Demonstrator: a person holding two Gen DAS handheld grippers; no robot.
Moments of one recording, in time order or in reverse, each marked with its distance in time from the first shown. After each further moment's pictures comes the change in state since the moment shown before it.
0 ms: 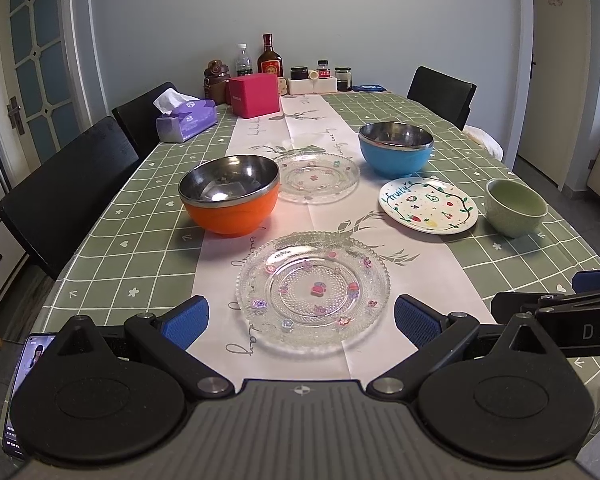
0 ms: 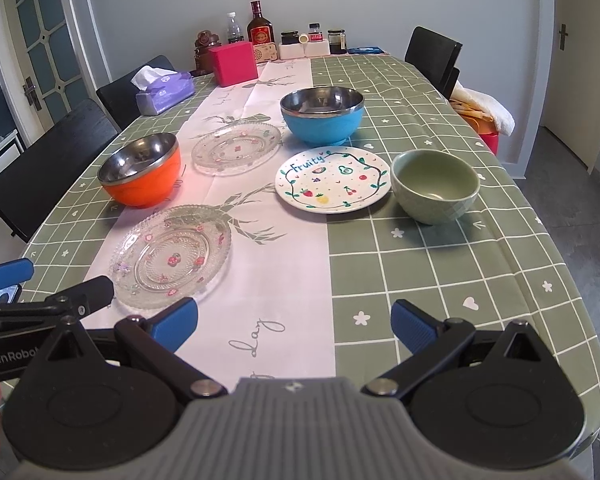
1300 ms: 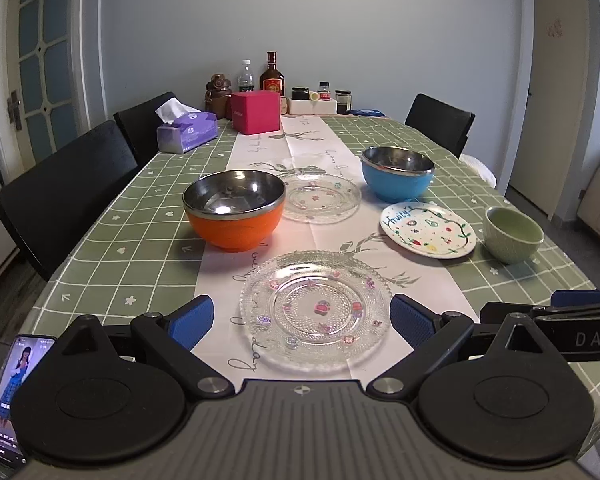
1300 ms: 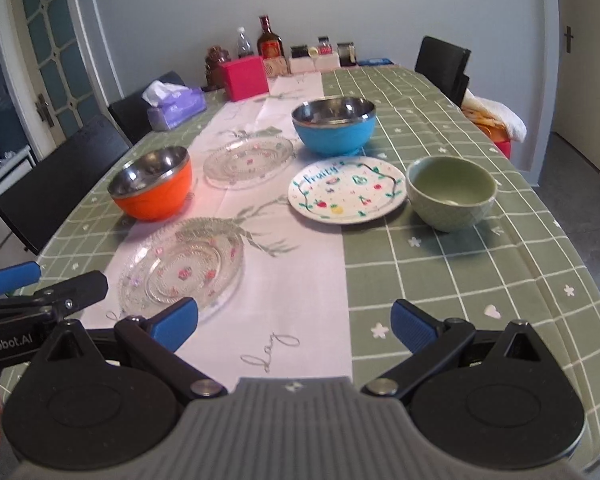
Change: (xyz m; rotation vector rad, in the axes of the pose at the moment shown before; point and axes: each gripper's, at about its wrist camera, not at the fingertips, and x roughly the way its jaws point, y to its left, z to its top) left arm 0.002 0.027 -0.003 -0.071 -0.076 -0.064; right arm 0.011 -0.001 -0.006 0.012 -0.087 0.081
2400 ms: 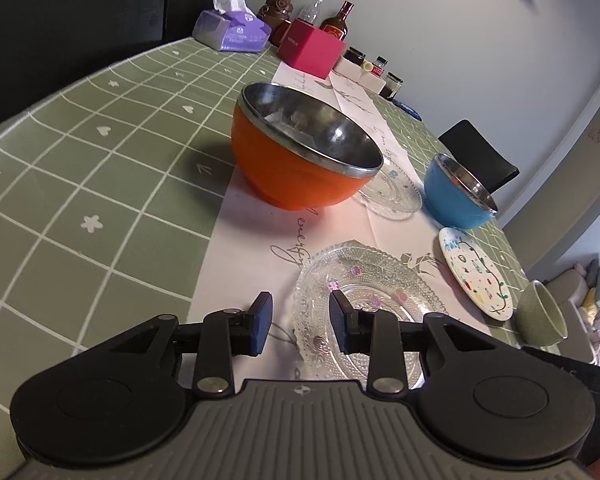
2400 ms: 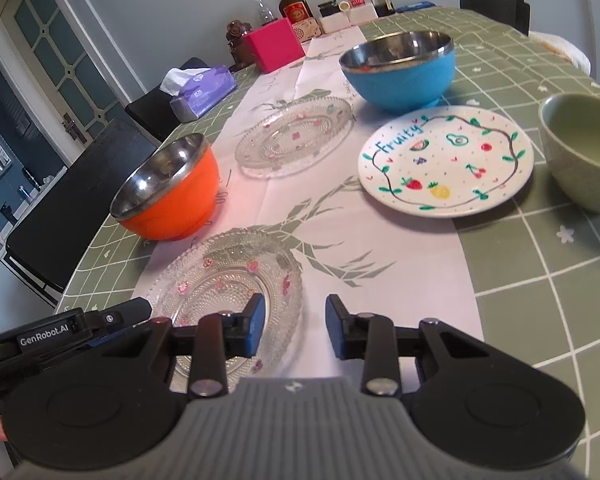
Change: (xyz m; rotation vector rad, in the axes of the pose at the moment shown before) left arm 0.113 0.101 -0.017 -0.430 0.143 -0.170; right arm 0.127 0.008 0.022 0.169 0.133 0.202
